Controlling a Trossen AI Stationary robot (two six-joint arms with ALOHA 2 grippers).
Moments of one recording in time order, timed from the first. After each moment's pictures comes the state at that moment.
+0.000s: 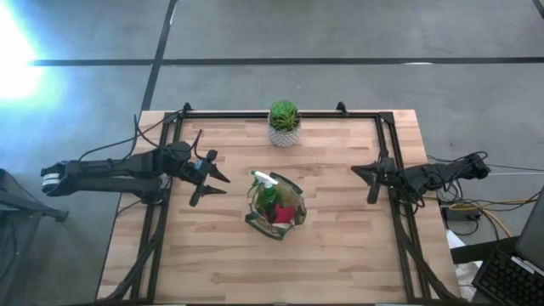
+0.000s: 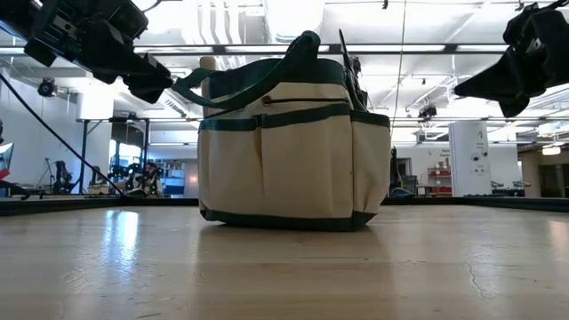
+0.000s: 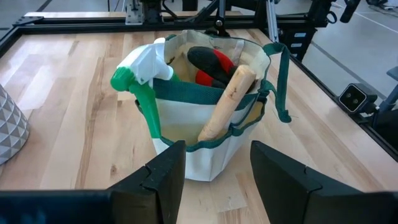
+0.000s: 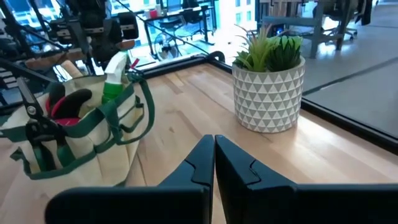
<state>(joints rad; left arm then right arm) 0.21 0.67 0.44 -0.15 0.42 0.13 0.32 0.05 0.17 -0.34 0.68 0.31</state>
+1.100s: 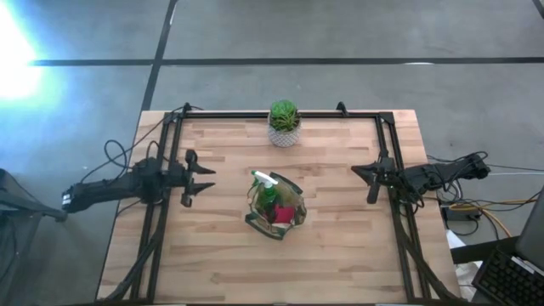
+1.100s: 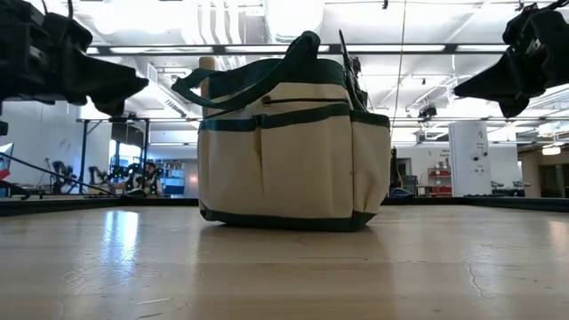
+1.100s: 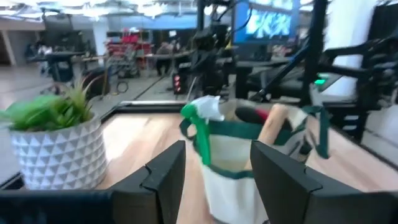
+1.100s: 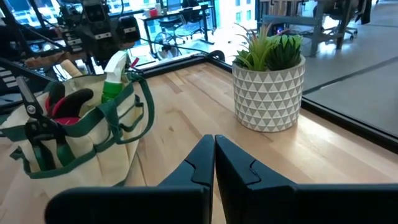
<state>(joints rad) 0.17 0.00 0.01 0.04 0.17 0.01 0.32 0.05 0.17 -0.34 0.68 0.31</state>
